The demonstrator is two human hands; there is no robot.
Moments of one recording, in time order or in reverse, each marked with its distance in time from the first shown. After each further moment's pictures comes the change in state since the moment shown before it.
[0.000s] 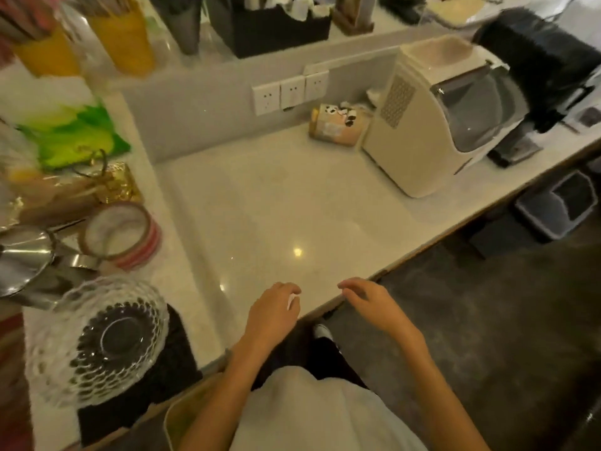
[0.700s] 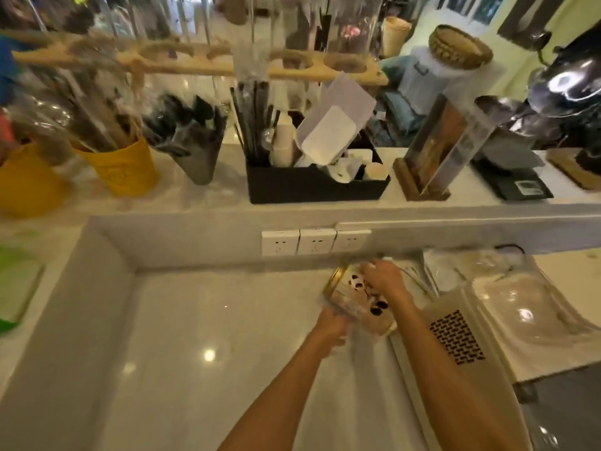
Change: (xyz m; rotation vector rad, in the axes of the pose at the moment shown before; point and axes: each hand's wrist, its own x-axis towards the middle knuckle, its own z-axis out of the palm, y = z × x) left_hand 0.492 0.159 -0.064 -1.033 -0.006 -0.447; right_hand 0.531 -0.152 -0.261 -0.463 0.145 -0.031
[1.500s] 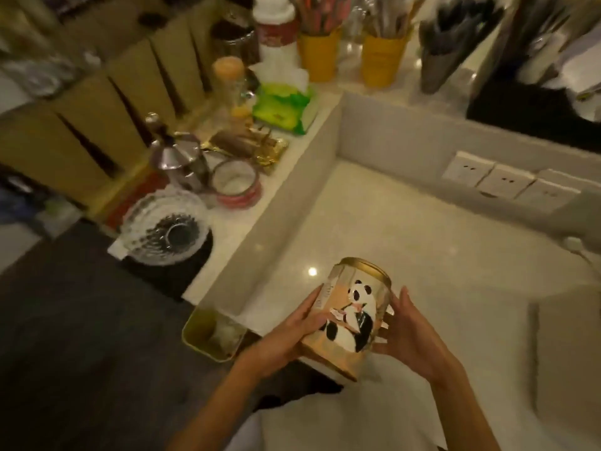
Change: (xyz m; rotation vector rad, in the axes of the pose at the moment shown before) left_hand -0.364 -0.276 -0.114 -0.565 0.088 0.323; right_hand -0.354 -0.005 0.132 0.974 -1.217 0.001
